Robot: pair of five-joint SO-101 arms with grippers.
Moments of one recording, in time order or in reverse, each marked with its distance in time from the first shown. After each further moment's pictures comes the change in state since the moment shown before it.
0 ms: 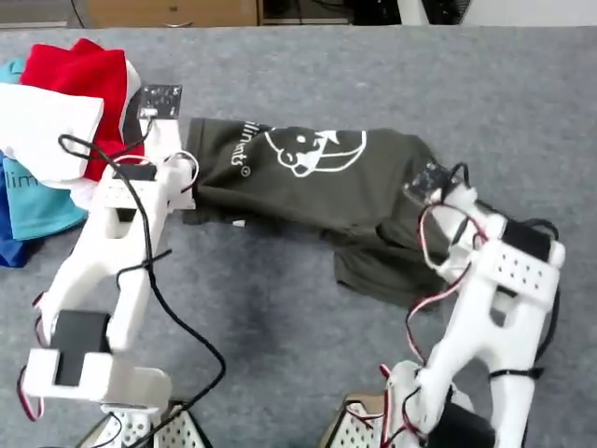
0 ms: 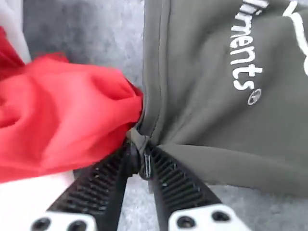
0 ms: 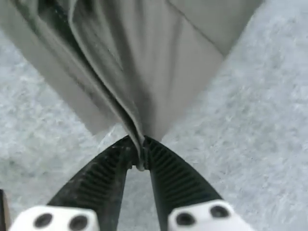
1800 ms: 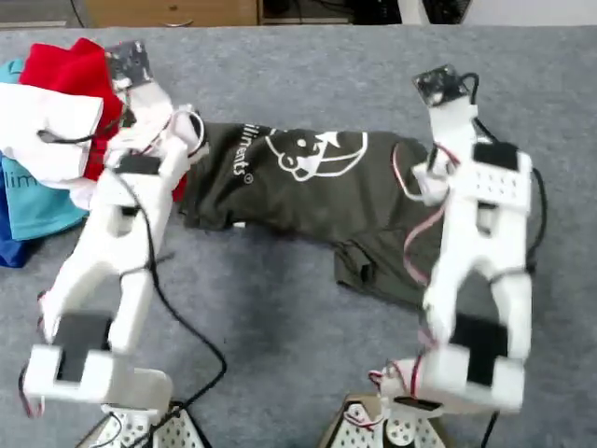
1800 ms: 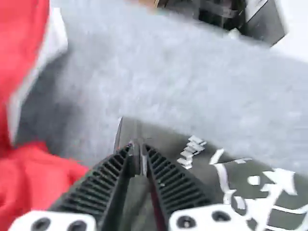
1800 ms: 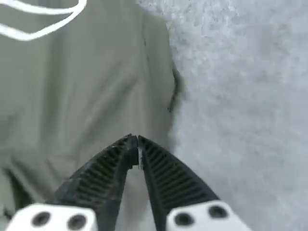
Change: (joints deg) left arm 2.1 8.4 -7.9 -20.1 21.0; right arm -13.5 36.3 -36.0 -7.9 -40.5
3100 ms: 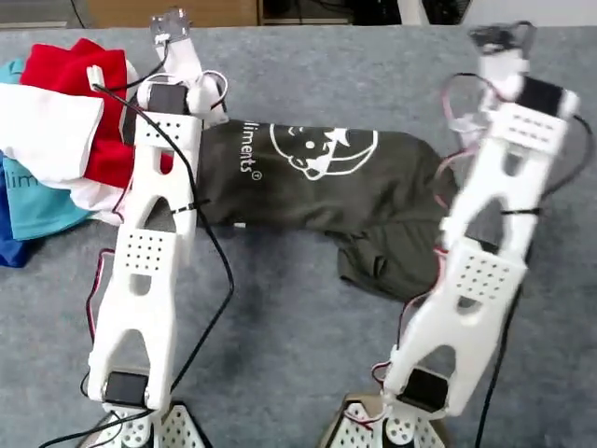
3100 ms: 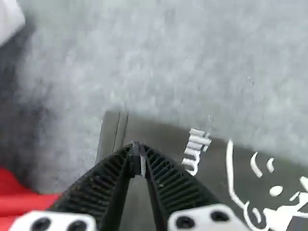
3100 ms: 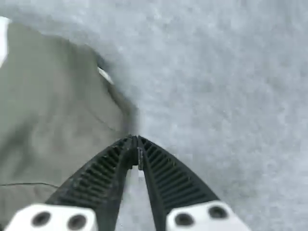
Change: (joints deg) left arm 1.6 65.1 -112.3 63.1 -2.3; right arm 5.0 42.4 -72.3 31.8 2.2
